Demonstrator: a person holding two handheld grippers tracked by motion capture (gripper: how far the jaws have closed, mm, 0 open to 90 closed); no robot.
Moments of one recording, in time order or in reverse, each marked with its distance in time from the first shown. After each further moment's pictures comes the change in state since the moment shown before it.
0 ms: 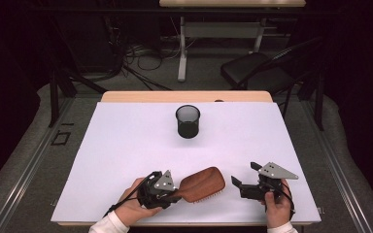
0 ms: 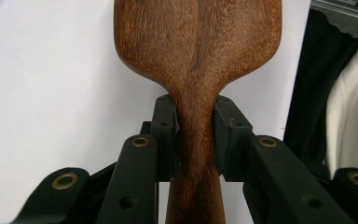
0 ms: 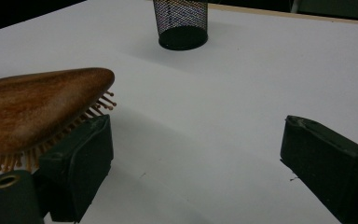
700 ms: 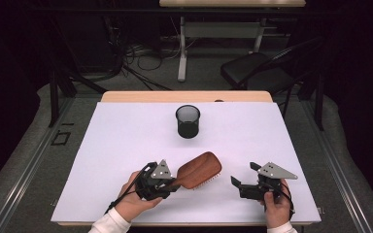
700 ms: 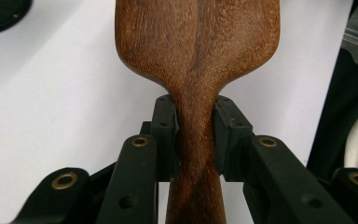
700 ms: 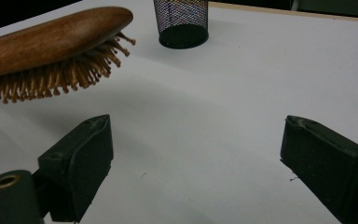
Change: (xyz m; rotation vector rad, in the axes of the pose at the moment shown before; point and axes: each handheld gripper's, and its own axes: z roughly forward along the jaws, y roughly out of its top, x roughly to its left) left arm 0.013 0.011 -0.012 -0.065 0.082 -0.112; right arm 0.001 -0.001 0.002 0.003 0.000 0.003
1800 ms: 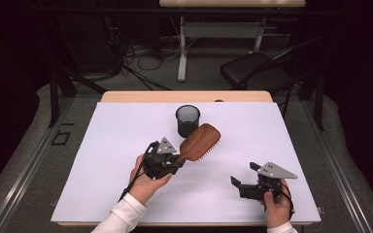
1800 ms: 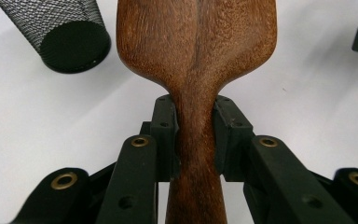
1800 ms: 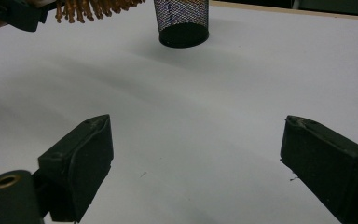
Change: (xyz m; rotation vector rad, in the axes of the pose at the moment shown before) left arm 0.028 0.040 0.008 -0.108 0.135 -0.179; right arm 0.000 0.000 0.001 0.004 0.002 0.004
